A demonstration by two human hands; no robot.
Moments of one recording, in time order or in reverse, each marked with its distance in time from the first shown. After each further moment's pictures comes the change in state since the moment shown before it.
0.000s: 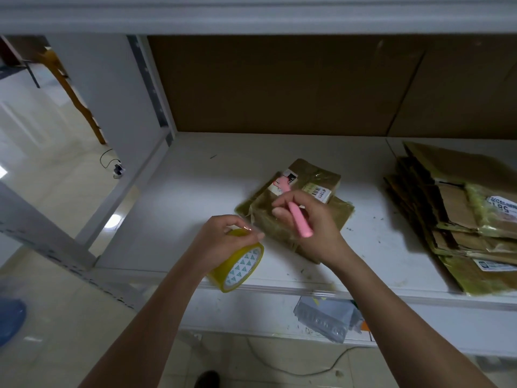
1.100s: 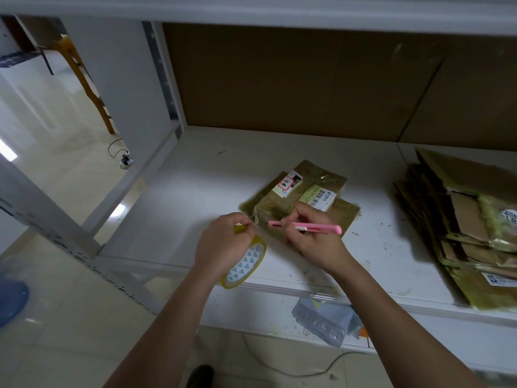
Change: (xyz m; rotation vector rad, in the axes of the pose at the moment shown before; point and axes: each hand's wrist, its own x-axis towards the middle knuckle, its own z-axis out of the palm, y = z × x) left_hand -0.008 0.004 0.013 0.179 0.195 -0.084; right_hand -0.006 0.013 0.008 0.078 -0.052 0.067
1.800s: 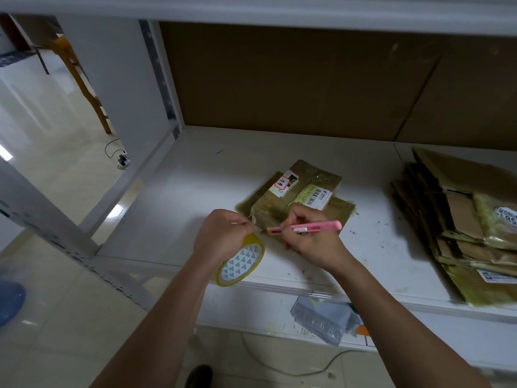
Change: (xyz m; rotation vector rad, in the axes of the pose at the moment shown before) left_hand 0.011 0.002 -0.003 -0.154 -0.033 -0.105; right_hand -0.001 0.001 -0.002 0.071 -0.047 0.128
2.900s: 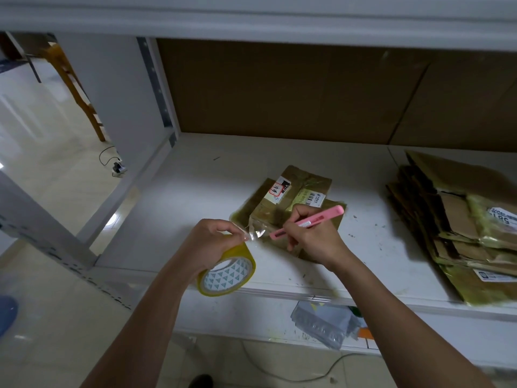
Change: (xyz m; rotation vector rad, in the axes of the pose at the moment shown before) left_hand -0.004 -0.009 -0.029 -0.038 -0.175 0.087; right_hand 0.005 -0.018 -0.002 0.063 0.062 0.235
